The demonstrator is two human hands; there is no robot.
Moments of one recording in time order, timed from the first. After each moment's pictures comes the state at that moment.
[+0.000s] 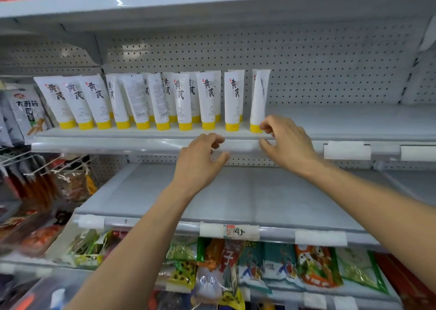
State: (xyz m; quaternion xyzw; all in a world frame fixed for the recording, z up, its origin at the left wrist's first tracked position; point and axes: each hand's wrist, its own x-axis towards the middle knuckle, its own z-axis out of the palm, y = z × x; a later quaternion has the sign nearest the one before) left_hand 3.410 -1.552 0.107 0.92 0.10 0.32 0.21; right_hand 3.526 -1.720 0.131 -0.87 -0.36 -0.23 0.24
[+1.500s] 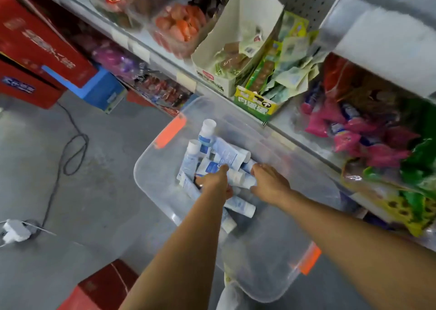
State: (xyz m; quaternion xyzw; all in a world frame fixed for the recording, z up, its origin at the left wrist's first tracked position) left_hand 3.165 -1.128 -0.457 0.17 0.76 0.07 0.62; right_hand 3.285 -1.200 -0.447 -0.79 -0.49 0.37 -0.06
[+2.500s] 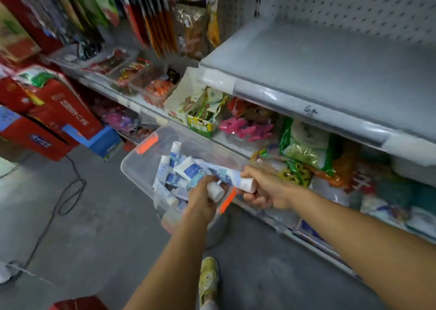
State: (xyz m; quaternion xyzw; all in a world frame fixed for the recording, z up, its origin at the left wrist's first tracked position) left_hand 3.186 -1.348 -0.294 0.10 0.50 0.29 0.81; right_hand 3.329 -1.423 -0.243 -0.65 -0.20 0.67 0.29
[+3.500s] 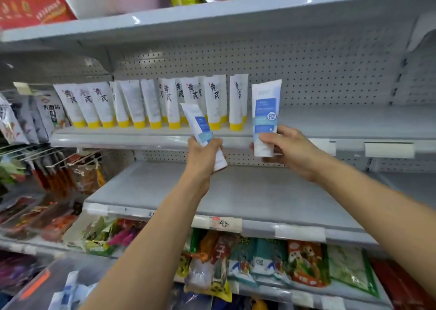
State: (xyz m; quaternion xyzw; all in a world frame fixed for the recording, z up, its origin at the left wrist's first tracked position) left_hand 3.426 -1.648 0.112 0.59 0.18 0.35 0.71; right_hand 3.520 -1.812 0.135 -0.65 -0.32 0.18 0.67
